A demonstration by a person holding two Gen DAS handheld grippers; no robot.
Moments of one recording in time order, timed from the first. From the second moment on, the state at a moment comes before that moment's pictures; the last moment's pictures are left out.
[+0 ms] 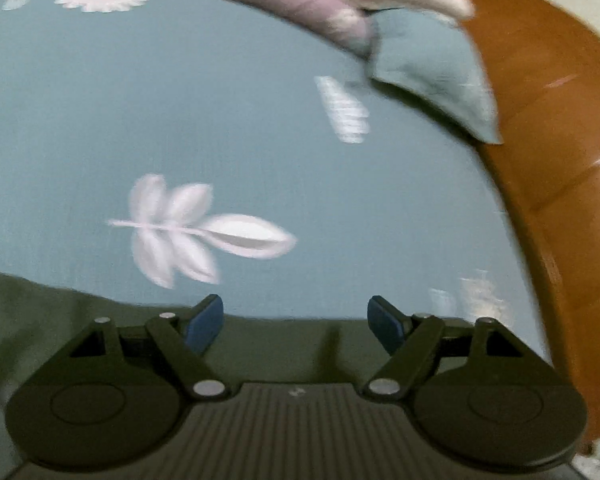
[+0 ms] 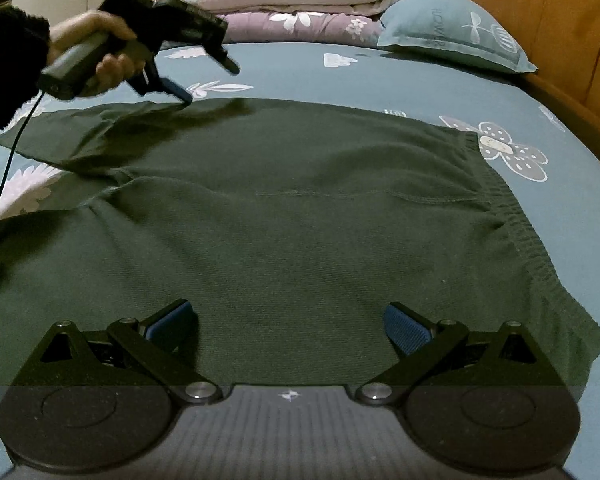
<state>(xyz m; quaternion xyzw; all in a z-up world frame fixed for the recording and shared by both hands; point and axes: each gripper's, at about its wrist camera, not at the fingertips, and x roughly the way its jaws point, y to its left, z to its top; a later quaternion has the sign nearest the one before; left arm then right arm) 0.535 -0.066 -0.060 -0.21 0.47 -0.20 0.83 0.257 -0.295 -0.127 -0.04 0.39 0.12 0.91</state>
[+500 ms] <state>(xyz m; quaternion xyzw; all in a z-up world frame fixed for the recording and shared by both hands) 0.533 -0.113 -0.062 -0.18 0.49 -0.21 0.82 0.256 -0.297 -0.128 -0.05 0.38 0.13 0.91</state>
